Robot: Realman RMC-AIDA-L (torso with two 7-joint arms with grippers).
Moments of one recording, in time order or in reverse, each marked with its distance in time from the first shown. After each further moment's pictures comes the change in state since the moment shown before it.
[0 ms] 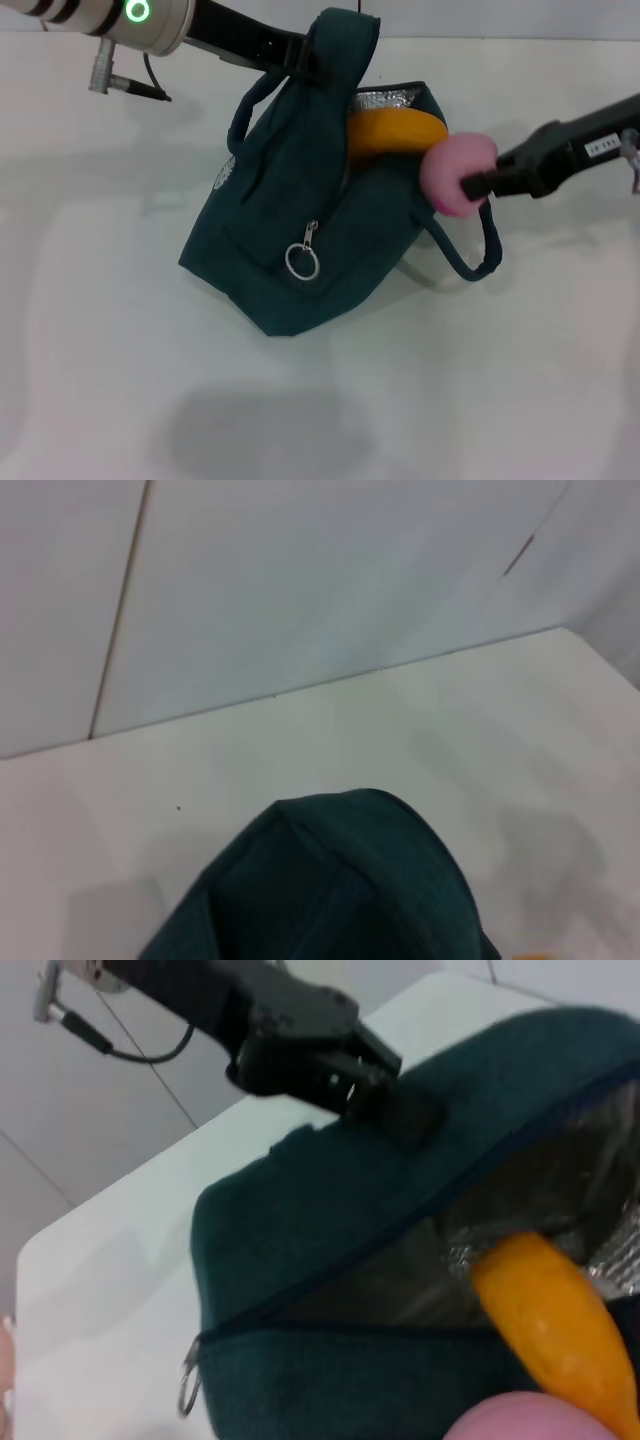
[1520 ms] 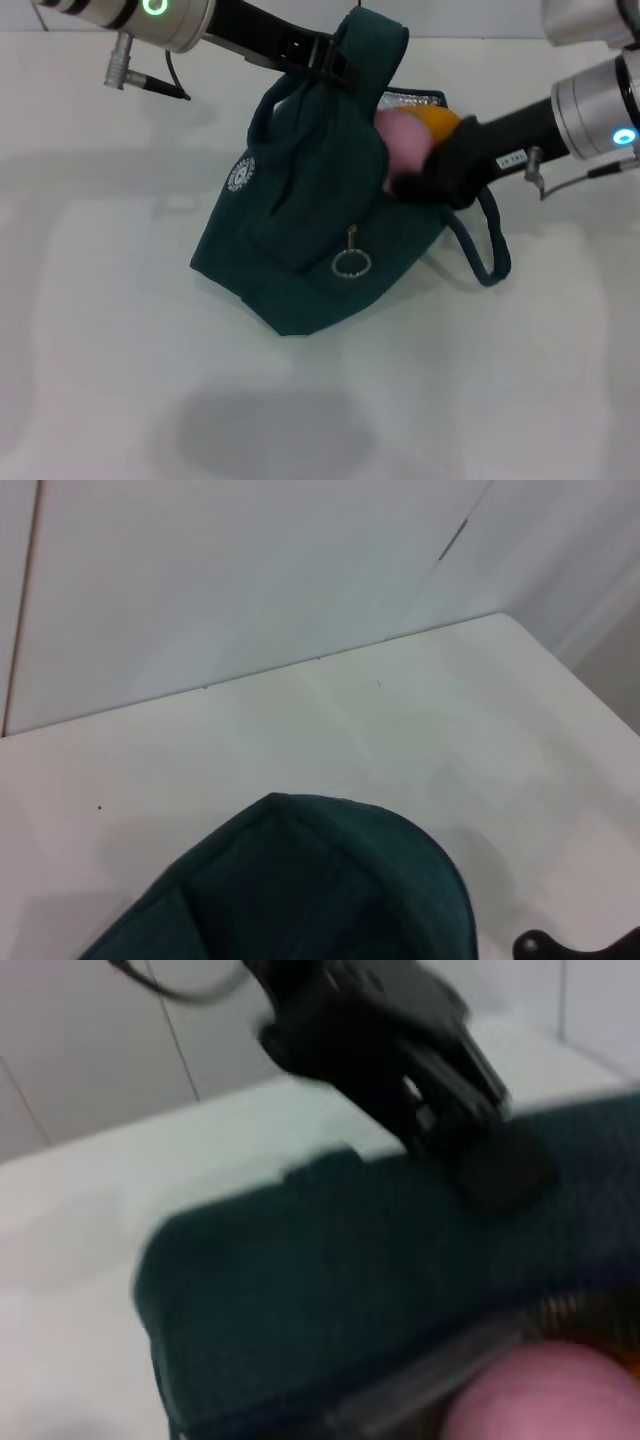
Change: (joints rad) left arm -0.027 -0.005 0.001 0.005 -0.036 0.050 -0.007; right arm 0.016 0.047 -0.246 0.060 0.137 0.270 -0.196
